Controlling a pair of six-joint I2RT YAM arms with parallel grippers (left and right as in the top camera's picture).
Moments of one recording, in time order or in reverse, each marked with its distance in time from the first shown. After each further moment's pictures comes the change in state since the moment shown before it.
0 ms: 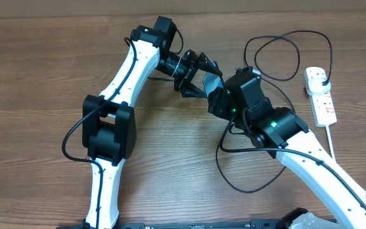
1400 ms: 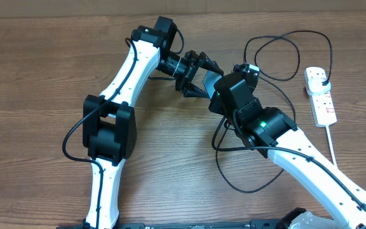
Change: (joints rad) left arm 0.000 0.001 0.000 0.002 0.050 -0.068; right arm 0.048 0.042 0.000 0.072 0.186 0.003
